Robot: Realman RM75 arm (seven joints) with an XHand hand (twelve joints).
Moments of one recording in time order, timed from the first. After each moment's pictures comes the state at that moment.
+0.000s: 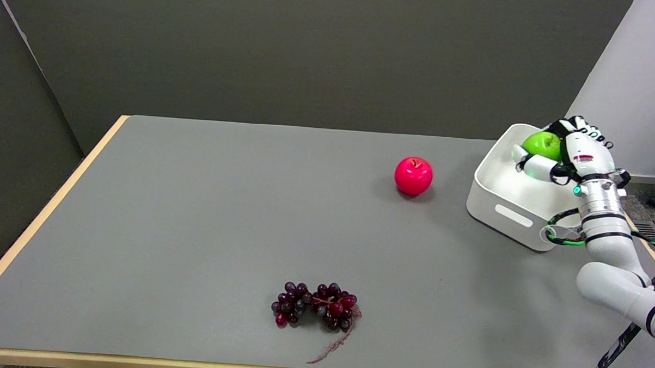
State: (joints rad) arm 0.06 -0.76 -1.83 0.91 1.25 0.80 0.18
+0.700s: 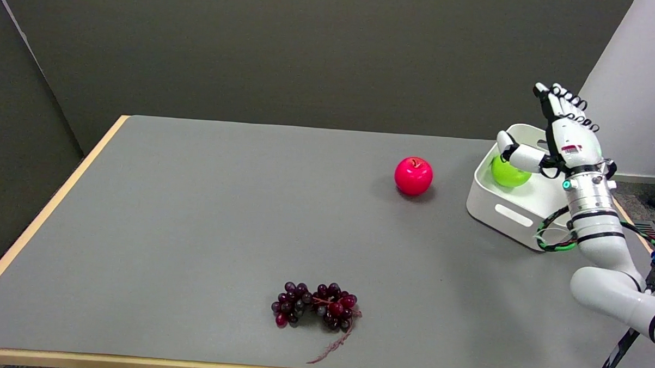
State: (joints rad) arm -0.01 -0.75 -1.84 1.07 1.19 0.89 0.19
